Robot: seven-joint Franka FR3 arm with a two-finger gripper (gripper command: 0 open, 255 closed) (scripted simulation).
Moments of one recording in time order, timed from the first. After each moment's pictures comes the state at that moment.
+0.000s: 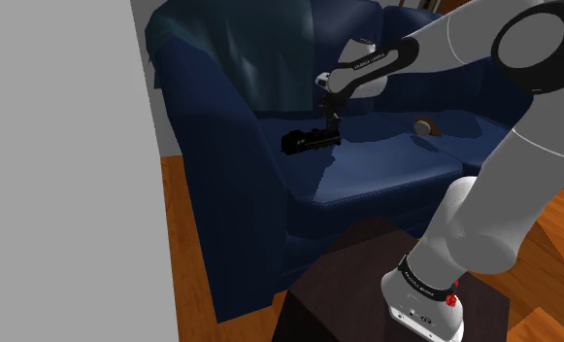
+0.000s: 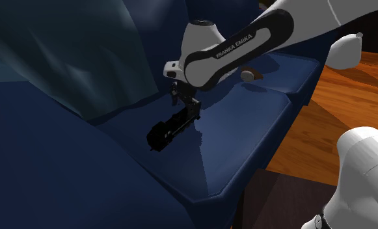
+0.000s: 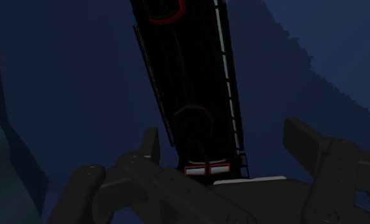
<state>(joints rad) 0.23 -0.03 -0.61 -2.24 -0.05 2.48 -1.38</state>
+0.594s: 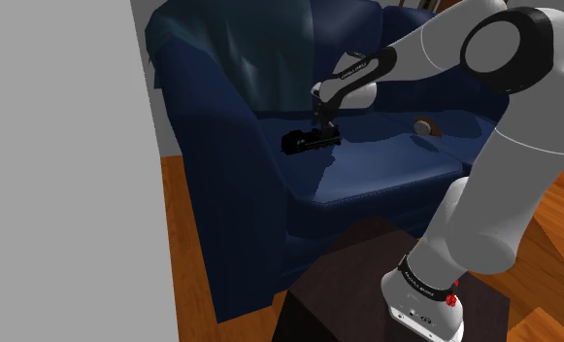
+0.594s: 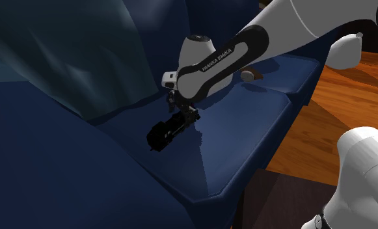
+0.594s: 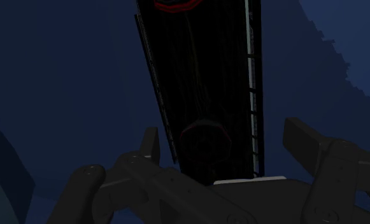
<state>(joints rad) 0.23 0.09 -0.61 -2.24 0.09 2.59 -1.52</state>
